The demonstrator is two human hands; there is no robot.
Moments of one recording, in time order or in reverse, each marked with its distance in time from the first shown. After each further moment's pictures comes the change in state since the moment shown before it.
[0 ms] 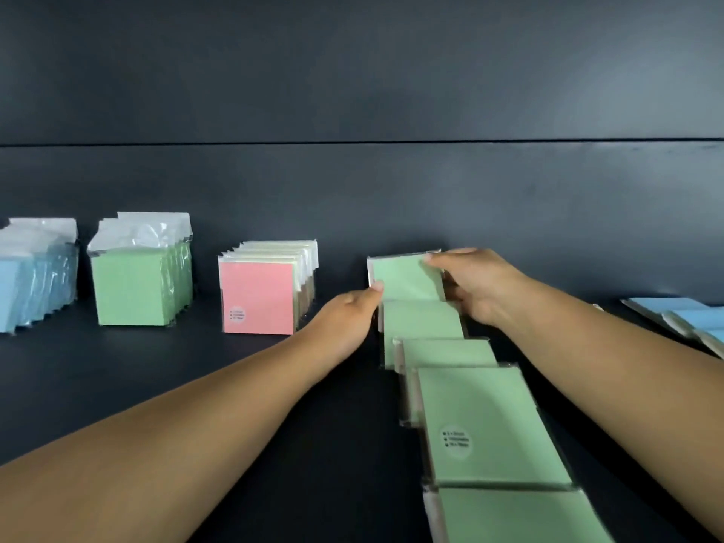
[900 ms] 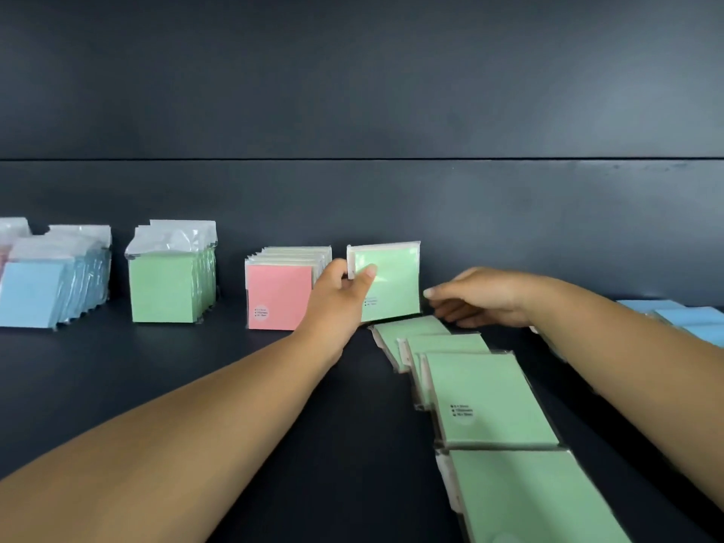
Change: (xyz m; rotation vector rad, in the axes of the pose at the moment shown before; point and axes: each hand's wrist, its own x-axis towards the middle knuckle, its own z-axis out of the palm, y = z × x) left_hand -0.008 0.001 -0.011 -0.405 0.301 0.151; right_hand -0.029 -0.006 -0.018 -0.554 -0.304 0.068
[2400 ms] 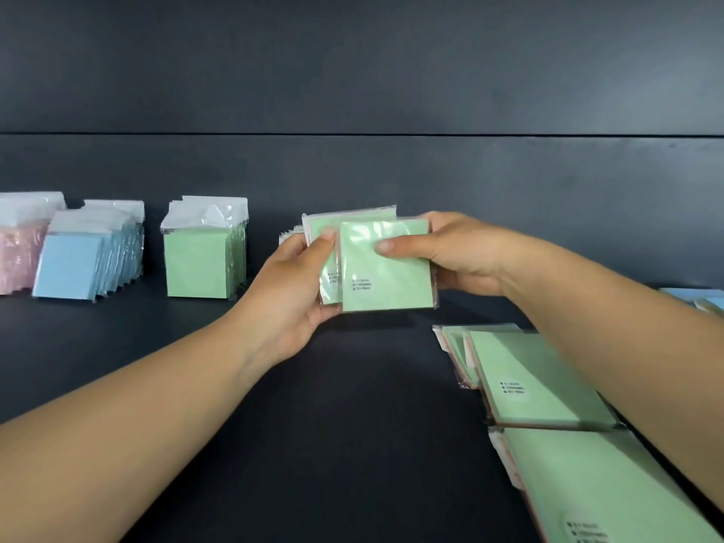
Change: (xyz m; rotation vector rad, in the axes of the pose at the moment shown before) left_hand -0.027 0.022 -0.074 -0.426 -0.066 -0.133; right_hand -0.021 -0.064 0.056 0.268 -0.131 -0.346
